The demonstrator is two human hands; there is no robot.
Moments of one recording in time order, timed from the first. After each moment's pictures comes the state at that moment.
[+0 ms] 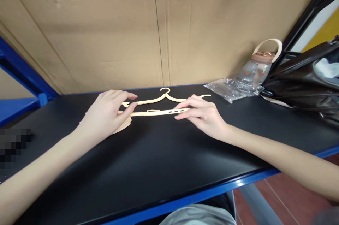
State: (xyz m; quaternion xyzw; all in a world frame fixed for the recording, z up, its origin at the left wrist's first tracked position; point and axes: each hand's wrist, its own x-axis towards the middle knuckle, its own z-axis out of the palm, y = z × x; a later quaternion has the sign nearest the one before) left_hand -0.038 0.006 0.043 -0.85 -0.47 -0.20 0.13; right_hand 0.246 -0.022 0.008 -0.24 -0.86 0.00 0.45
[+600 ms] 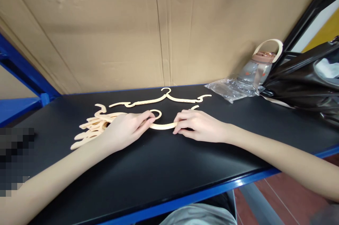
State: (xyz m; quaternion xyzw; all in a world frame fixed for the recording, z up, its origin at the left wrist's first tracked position) left_hand -0.021 -0.007 0.015 -0.89 -0.45 -0.08 0.00; right_hand 0.244 -0.025 0.004 -0.28 -0.94 0.06 0.18
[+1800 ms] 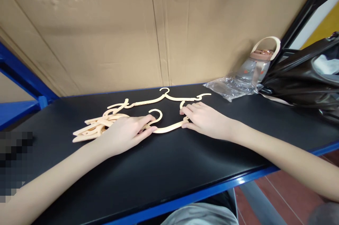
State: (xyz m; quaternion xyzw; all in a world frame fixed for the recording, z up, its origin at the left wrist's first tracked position) left_hand -0.016 -0.012 0.019 -0.90 -0.42 -0.03 0.01; right_hand 0.252 -0.030 0.016 -0.42 -0.90 -0.08 0.07
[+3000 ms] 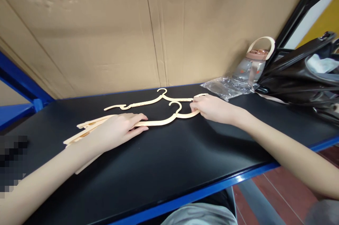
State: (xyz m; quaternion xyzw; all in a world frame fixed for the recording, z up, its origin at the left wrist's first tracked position) left_hand -0.032 0.006 0.018 -0.91 -0.41 -0.04 0.01; right_hand 0.292 -0.004 0.027 -0.46 -0.89 -0.05 0.01
